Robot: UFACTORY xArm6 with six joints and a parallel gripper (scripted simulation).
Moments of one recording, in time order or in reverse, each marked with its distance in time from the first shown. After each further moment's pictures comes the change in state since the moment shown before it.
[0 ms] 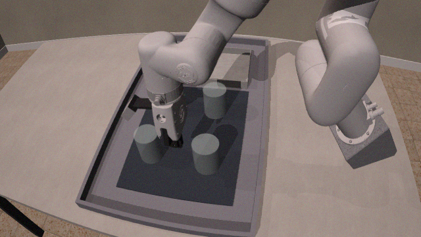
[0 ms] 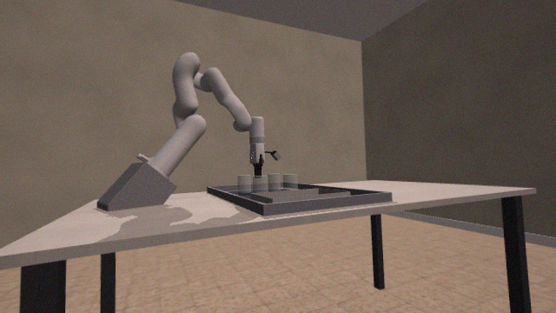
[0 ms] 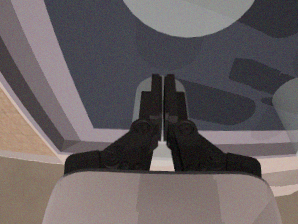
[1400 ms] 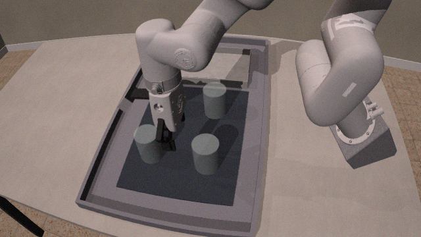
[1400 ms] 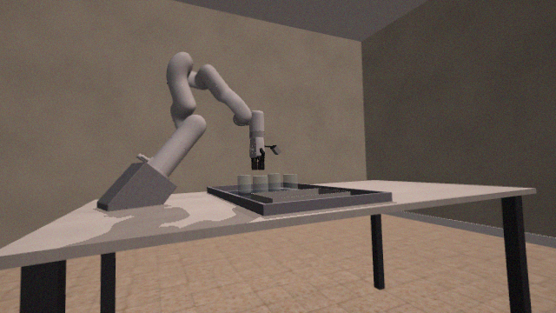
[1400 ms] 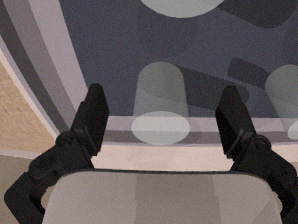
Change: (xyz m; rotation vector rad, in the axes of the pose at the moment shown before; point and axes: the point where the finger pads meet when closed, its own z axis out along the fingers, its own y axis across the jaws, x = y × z) arm 0.000 0.000 -0.029 -0.001 -0.001 0.000
